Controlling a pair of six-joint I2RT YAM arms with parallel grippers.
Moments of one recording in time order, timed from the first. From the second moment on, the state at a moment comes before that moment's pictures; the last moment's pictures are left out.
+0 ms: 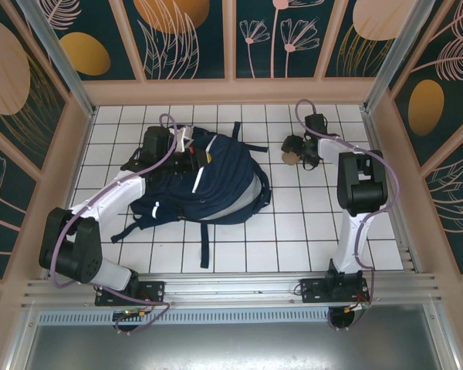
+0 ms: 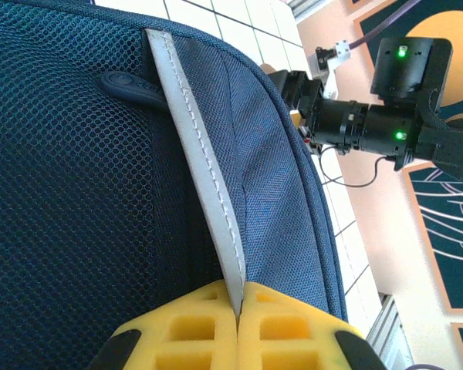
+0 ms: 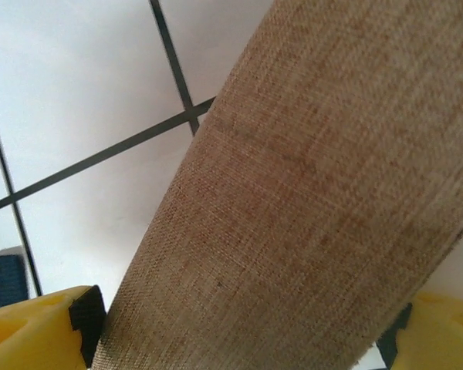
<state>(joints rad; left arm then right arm) -0.35 1.48 0.99 -0.09 0.61 -0.63 0.12 2.07 1.40 -0.36 -0.09 0.51</state>
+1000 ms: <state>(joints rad) -0.35 1.48 1.15 -0.22 0.61 -0.63 0.11 1.85 1.25 -0.36 -0.02 0.60</state>
